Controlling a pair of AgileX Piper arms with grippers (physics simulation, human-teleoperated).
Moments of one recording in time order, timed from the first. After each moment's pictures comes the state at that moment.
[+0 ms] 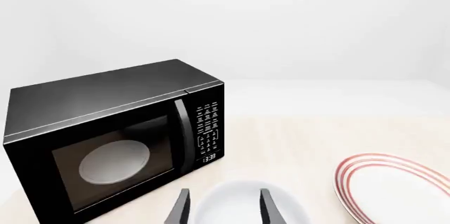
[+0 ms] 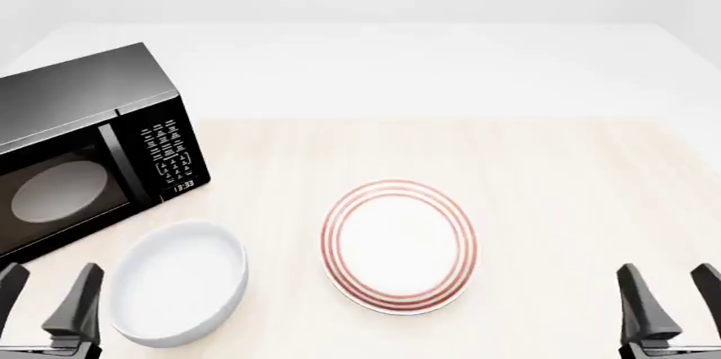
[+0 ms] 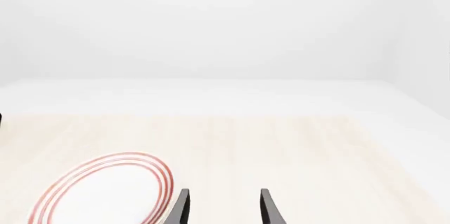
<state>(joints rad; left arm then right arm) 0.00 0.00 0.00 0.00 0.00 0.00 0.00 0.00 0.00 0.00</state>
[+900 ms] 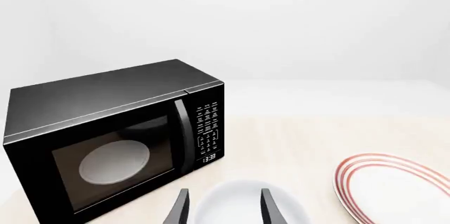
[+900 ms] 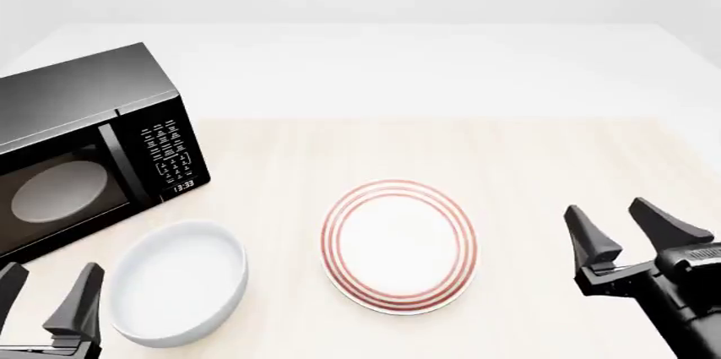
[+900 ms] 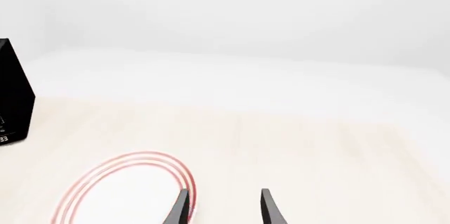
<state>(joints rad) 0.00 0.01 0.00 0.00 0.00 0.13 0.63 -0.15 -0.36 -0.01</state>
